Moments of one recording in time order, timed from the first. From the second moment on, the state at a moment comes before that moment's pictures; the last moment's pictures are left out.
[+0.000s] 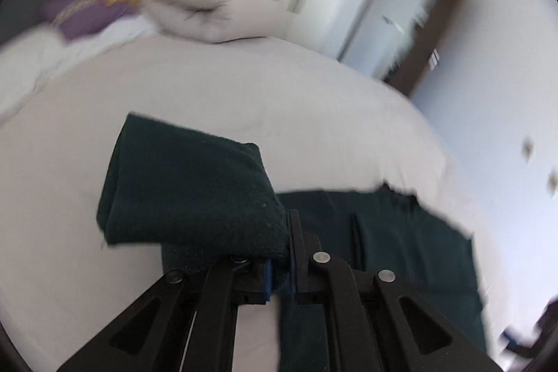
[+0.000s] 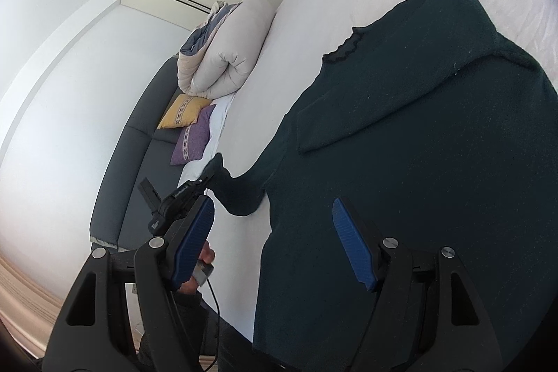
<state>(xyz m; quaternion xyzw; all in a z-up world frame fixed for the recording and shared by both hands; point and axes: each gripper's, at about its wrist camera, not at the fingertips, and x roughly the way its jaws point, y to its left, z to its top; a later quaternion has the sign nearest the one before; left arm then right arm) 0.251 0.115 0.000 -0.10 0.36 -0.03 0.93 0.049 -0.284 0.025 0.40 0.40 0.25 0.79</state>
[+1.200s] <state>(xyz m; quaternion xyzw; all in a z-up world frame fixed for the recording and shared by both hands) 0.176 0.007 -0.067 0.06 0.34 -0.06 0.94 0.177 -0.164 -0.088 0.45 0.55 0.25 0.66</state>
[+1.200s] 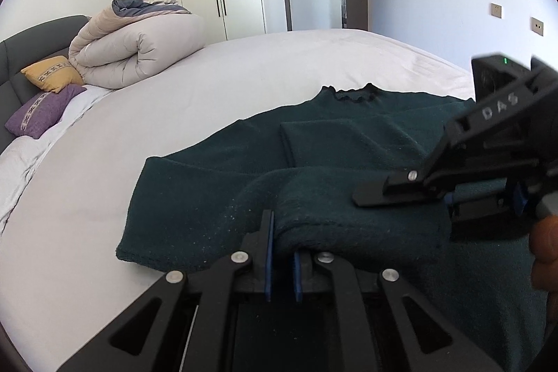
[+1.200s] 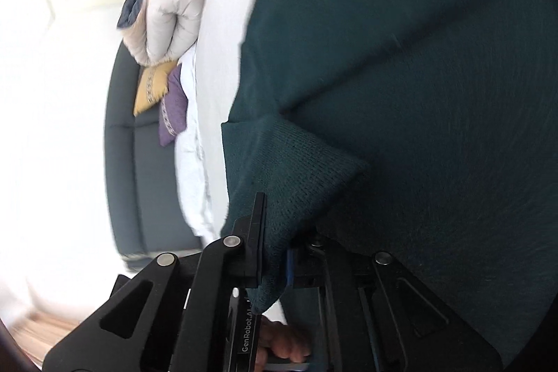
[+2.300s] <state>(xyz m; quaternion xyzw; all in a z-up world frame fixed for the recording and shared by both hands) 0.181 0.051 -0.041 -0.08 0.36 -0.10 0.92 0.282 -0.306 -0.078 0.17 0.56 0.08 0.81</state>
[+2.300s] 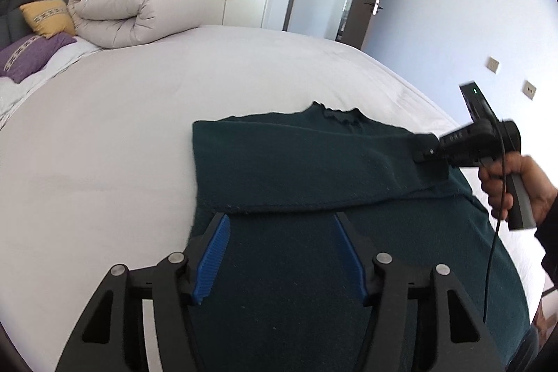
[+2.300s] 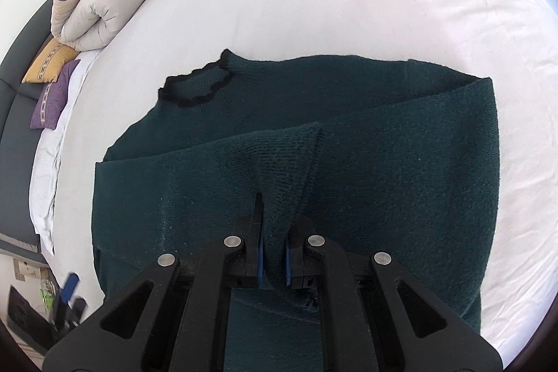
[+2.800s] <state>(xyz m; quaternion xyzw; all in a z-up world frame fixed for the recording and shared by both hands) 0.257 0.122 0.004 -0.16 0.35 -0.09 0.92 0.282 -0.312 -0.080 0.17 0.57 0.08 0.80</state>
